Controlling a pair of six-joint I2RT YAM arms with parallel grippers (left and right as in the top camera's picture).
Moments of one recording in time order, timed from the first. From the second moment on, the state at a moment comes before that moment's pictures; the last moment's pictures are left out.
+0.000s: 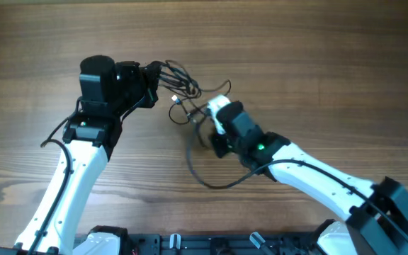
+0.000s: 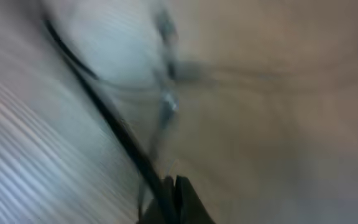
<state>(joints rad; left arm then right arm) -0.13 1.30 0.93 -0.12 0.36 -1.88 0.72 1.53 0.81 -0.20 0.03 0.22</state>
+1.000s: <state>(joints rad) 0.16 1.30 0.93 -0.18 1.12 -0.28 0.20 1.37 0.81 -0.34 -0.36 0.27</state>
